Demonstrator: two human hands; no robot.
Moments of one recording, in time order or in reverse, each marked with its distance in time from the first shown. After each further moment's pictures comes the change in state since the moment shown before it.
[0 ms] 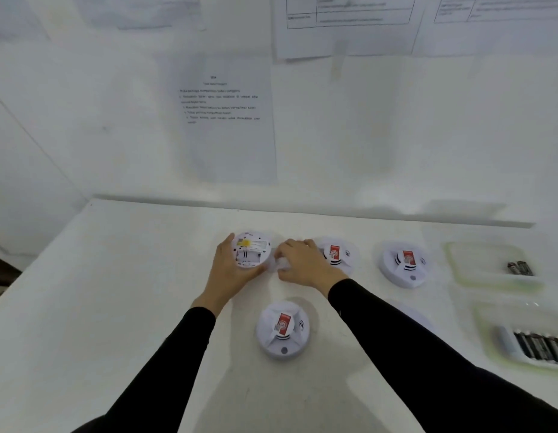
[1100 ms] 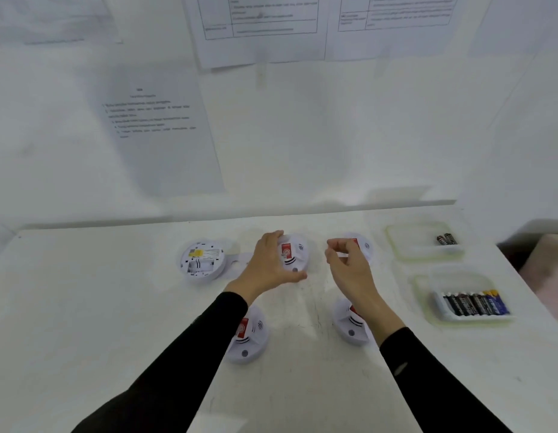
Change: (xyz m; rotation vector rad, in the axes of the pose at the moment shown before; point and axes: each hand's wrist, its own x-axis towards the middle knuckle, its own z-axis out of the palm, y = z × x) left_hand -0.024 0.129 0.099 0.120 -0.406 0.253; right_hand -0.149 0.046 -0.045 1.049 0.678 0.639
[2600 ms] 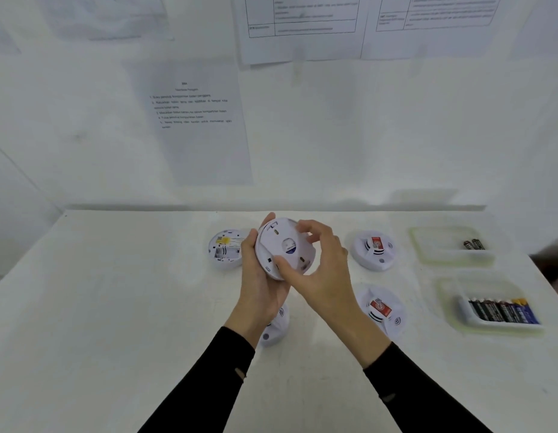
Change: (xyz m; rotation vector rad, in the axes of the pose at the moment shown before) left_hand -0.091 0.040 -0.030 -1.617 0.204 -0.121; right_hand -0.076 -0.046 0.058 -0.119 -0.078 -0.574
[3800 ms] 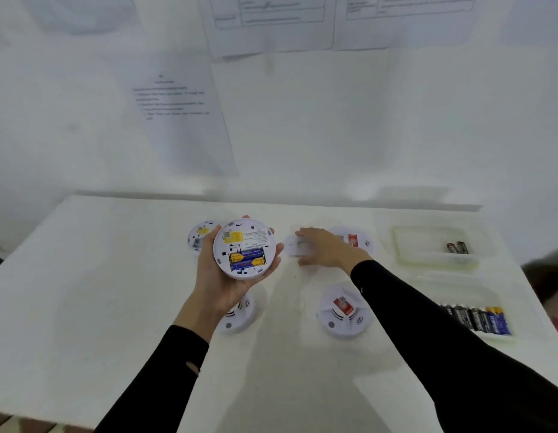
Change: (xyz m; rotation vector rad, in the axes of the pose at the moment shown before) left_hand -0.008 -0.001 0.006 -0.057 0.002 -0.151; right_hand 0.098 0.145 -0.048 -0.554 -0.877 0.148
